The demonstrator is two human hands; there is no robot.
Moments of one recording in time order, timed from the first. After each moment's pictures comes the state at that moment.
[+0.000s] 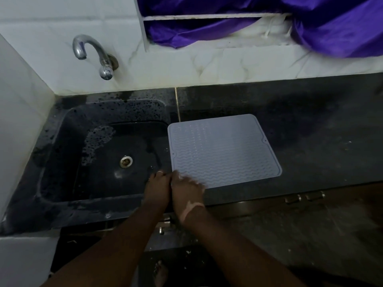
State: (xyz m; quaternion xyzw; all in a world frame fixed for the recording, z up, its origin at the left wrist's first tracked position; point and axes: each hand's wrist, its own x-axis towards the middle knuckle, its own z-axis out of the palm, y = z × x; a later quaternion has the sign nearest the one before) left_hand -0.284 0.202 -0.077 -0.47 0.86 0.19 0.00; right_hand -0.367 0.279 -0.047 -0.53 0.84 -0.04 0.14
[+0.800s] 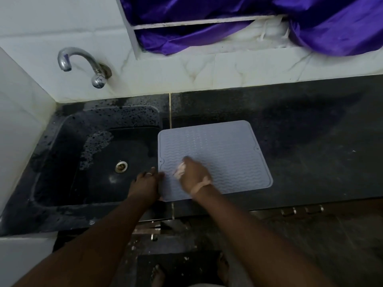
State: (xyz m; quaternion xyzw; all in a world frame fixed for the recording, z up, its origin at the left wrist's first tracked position) left_hand -0.317 0.179 -0.061 -0.49 0.84 0.15 0.19; right_hand -0.486 0.260 -0.011 -0.49 0.80 -0.19 0.28
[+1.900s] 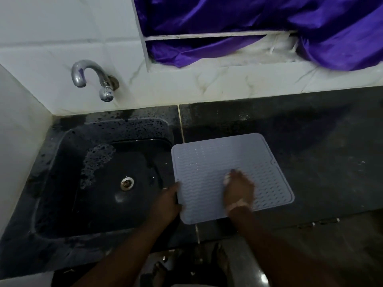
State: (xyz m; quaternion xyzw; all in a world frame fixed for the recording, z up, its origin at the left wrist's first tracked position) left_hand -0.303 0.149 -0.078 -0.44 0.80 0.42 -0.06; right_hand -0.513 0.251 -0.053 -0.36 0.93 -0.06 0.08
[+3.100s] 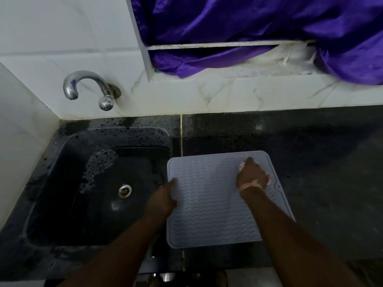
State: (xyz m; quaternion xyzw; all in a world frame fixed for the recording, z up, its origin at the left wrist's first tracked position) left_hand -0.361 0.104 -0.064 -0.53 0.74 0.41 0.01; right_hand -0.635 0.175 -0.044 -0.29 0.94 -0.08 0.12
